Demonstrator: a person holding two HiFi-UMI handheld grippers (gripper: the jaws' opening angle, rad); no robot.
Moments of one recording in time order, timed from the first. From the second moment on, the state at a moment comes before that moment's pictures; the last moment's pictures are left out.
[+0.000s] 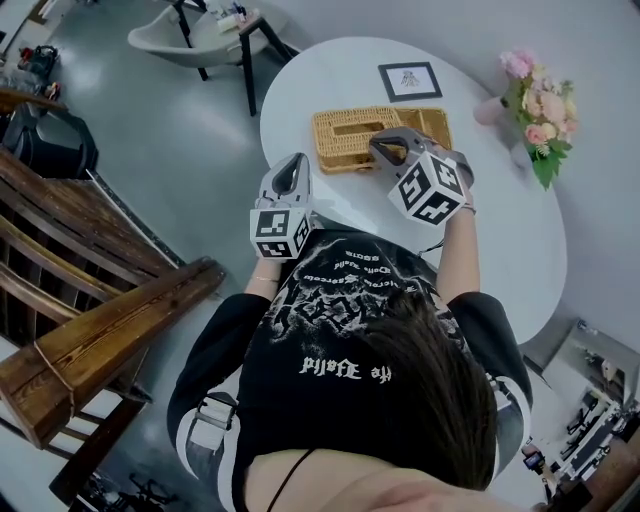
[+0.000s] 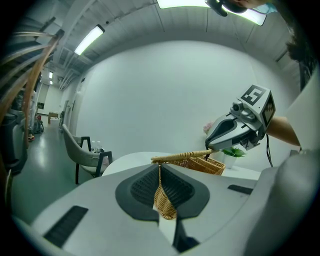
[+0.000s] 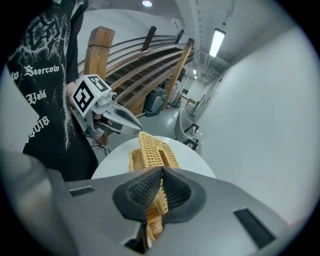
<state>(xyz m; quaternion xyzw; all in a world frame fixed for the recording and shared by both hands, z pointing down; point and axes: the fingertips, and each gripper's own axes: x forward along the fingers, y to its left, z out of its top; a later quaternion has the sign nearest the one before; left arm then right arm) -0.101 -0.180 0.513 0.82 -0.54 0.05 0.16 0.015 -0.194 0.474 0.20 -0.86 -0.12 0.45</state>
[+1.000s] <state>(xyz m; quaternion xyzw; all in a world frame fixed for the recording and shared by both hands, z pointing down) -0.098 -0.180 0.519 0.82 -0.54 0.05 0.17 0.013 -0.226 0.431 0.23 -0.86 -0.16 0.43</state>
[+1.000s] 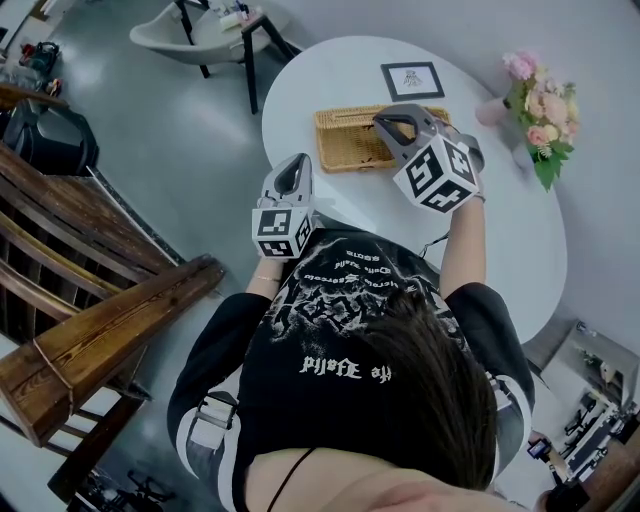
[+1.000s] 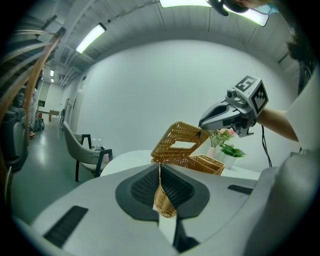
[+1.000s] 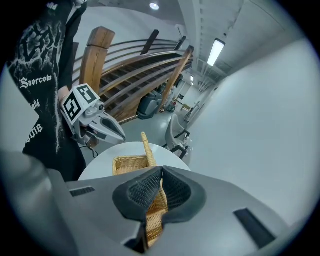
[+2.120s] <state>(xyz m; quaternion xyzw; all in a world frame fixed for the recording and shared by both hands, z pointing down) -0.104 -0.190 0.512 0.82 -0.54 0.04 0.18 0.004 -0.273 0.413 0.24 -0.86 -0.17 0.41</state>
